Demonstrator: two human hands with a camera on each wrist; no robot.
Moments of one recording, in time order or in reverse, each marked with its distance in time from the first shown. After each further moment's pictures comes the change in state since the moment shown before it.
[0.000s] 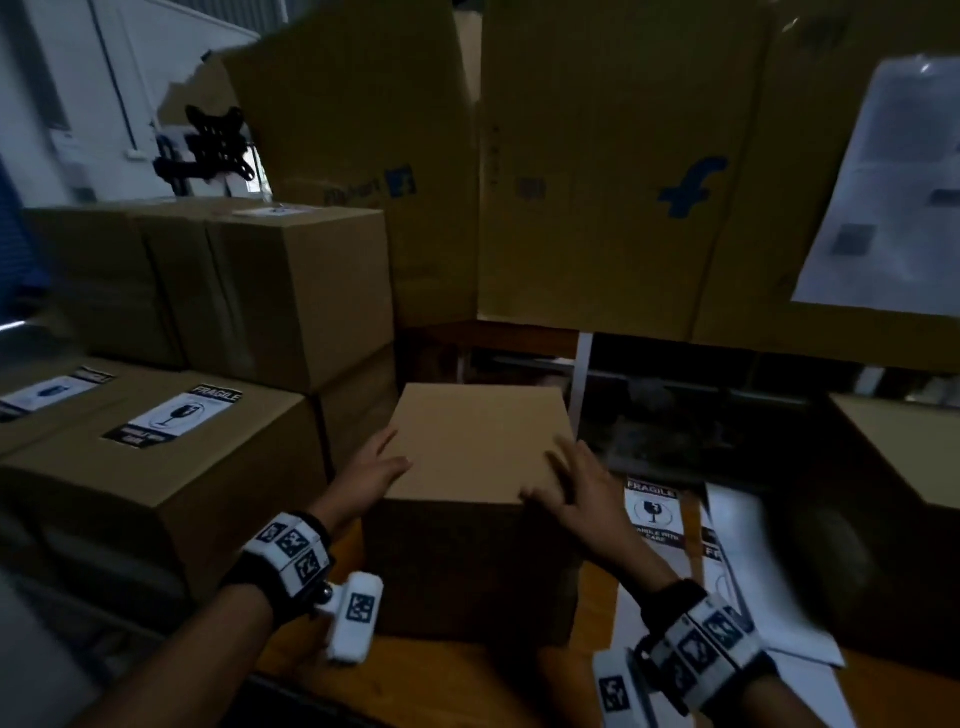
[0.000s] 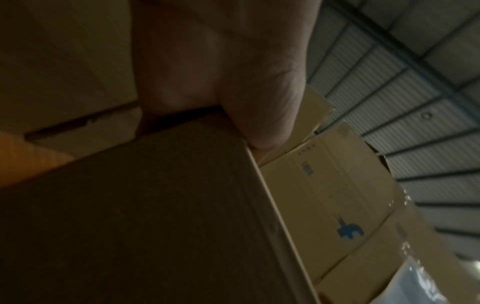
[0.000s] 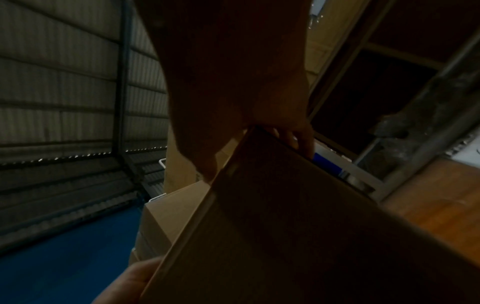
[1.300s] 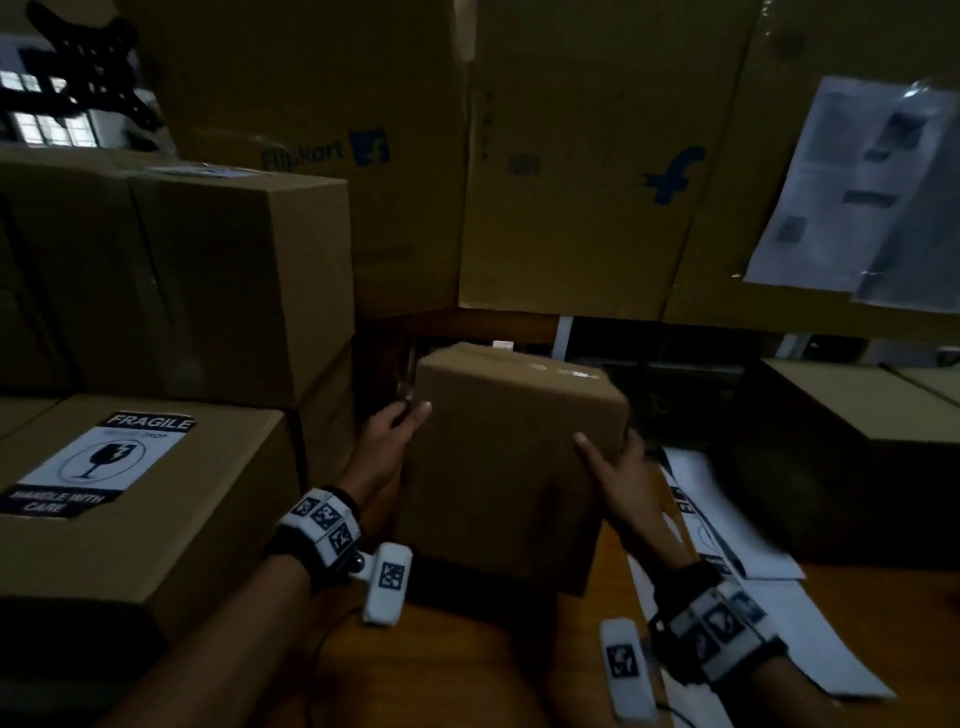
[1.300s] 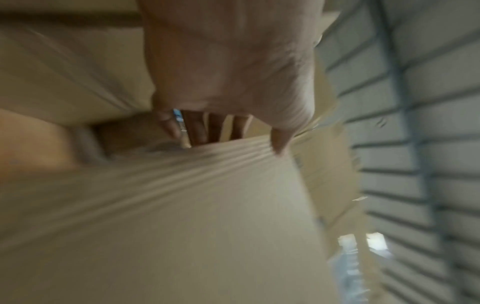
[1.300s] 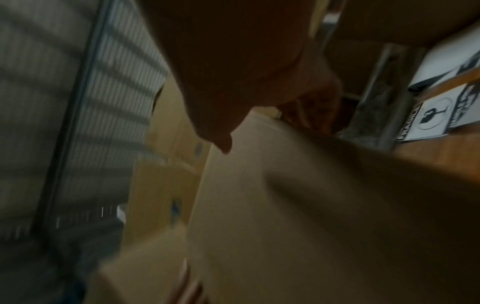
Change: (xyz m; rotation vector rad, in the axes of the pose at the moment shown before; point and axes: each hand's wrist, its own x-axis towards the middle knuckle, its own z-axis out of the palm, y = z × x) left_hand 0.098 -0.027 -0.046 -0.295 -0.280 0.146; right_hand 0.019 -0.041 0.061 0.419 0.503 0.386
